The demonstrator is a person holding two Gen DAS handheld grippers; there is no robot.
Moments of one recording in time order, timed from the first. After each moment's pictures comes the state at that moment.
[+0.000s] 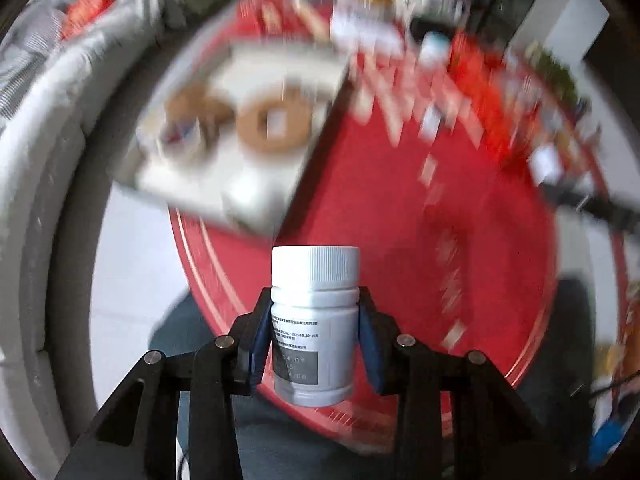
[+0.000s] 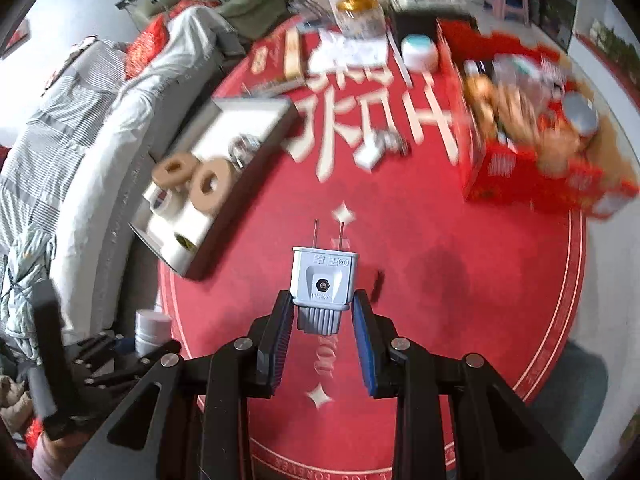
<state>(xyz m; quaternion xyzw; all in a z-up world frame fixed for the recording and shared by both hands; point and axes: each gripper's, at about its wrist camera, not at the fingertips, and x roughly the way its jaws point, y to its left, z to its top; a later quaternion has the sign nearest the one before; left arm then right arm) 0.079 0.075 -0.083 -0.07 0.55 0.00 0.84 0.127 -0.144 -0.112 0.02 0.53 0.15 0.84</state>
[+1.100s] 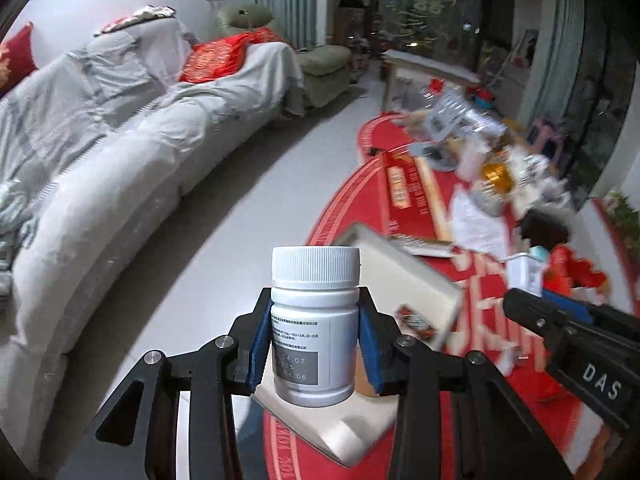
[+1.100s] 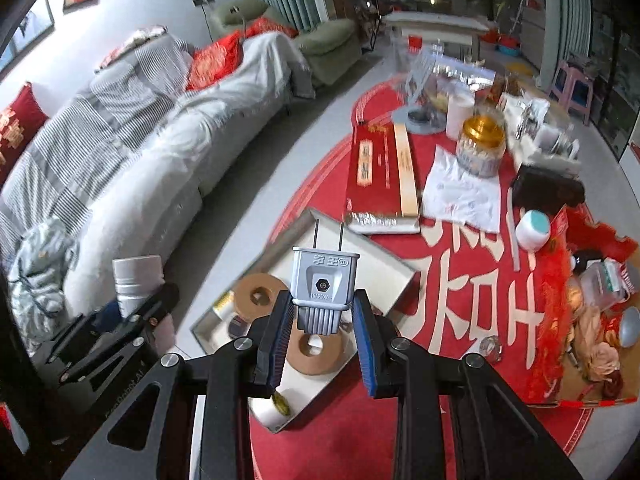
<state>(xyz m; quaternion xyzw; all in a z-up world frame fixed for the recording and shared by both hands) 0.179 0.168 -0.027 -0.10 0.40 0.20 0.89 0.244 0.029 -0.030 -0.06 0.45 0.24 0.86</state>
